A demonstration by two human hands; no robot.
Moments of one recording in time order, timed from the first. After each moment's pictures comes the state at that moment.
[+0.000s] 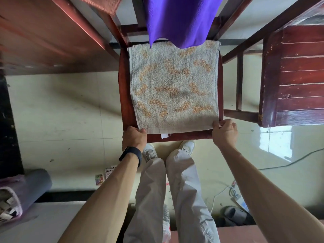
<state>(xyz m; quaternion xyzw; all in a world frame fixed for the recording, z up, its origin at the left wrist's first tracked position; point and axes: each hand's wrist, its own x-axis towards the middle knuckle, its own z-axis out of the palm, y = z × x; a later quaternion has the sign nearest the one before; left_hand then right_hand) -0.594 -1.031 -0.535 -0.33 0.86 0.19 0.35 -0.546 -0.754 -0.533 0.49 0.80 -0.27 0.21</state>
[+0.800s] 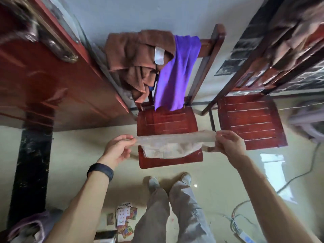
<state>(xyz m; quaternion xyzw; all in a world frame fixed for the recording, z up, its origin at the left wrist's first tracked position) -0.656 -1.097 -0.233 -0.36 0.65 0.58 0.34 -0.562 -0.723 -0.241 0.49 0.61 -0.61 0.08</state>
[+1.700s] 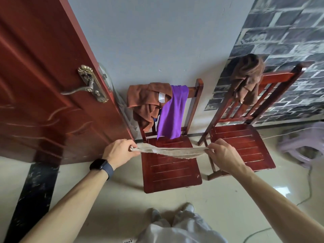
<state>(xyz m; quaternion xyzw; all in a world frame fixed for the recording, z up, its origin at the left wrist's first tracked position) -0.675 -1.119 -0.106 0.15 0.97 0.13 0.13 -0.550 -0.741 -0.120 0.10 0.98 -0.17 0.04</state>
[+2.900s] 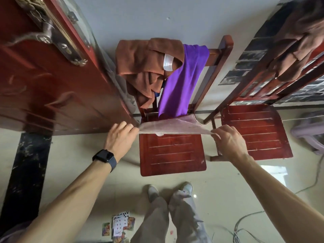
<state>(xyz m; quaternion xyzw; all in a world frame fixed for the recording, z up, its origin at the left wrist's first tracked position) -0.700 -1.106 -0.240 0.31 0.95 -0.05 -0.04 -0.604 -0.732 -0.234 0.10 0.99 -0.12 0.02</state>
